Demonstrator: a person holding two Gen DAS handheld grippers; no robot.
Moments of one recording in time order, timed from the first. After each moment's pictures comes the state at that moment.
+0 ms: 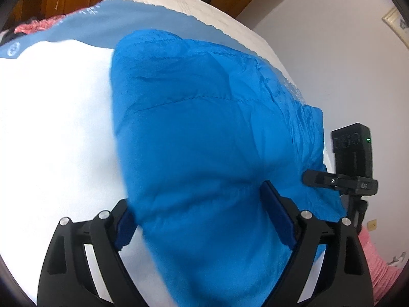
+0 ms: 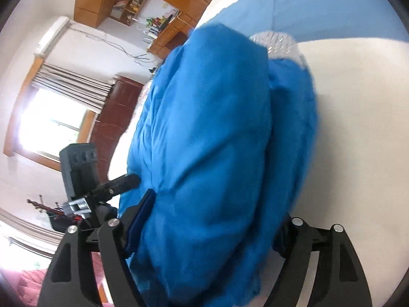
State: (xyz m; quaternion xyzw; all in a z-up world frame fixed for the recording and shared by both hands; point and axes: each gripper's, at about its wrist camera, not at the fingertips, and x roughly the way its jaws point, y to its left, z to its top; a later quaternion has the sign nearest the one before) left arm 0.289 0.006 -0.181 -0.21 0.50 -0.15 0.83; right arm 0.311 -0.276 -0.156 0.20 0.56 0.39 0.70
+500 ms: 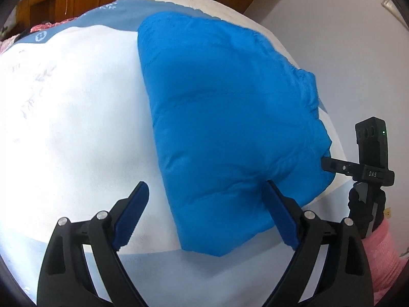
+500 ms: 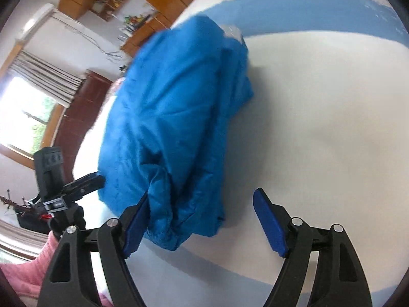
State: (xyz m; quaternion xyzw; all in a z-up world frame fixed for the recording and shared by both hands) left arm 0.233 -0.012 -0.187 -0.18 0.51 -0.12 0.83; right arm 0.250 -0.313 -0.156 0.14 0.57 0.31 0.75
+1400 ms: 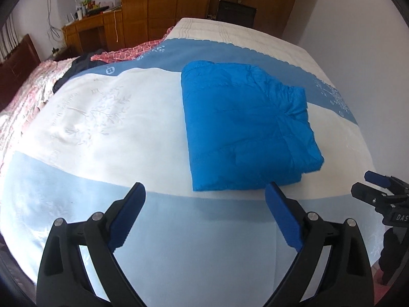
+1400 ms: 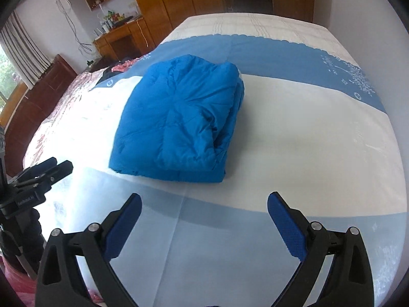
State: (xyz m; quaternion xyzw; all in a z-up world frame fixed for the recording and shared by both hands) left arm 0.137 -0.051 -0.062 -0.10 0.48 0.05 0.87; right arm 0.137 -0.261 -0.024 0.00 0.52 0.19 0.83
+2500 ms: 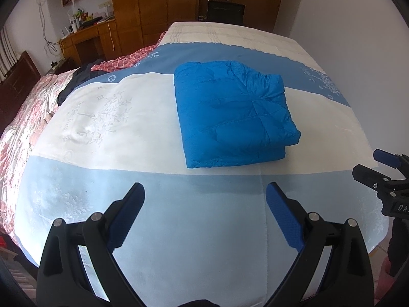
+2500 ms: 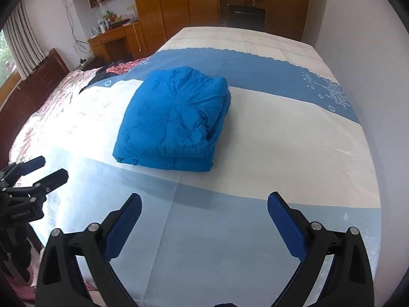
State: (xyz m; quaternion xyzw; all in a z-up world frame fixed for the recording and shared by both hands) left arm 0.084 -0.077 -0.032 -0.05 0.48 0.04 0.87; right arm 0.088 -0.264 0.017 -0.05 0.49 0.15 0.86
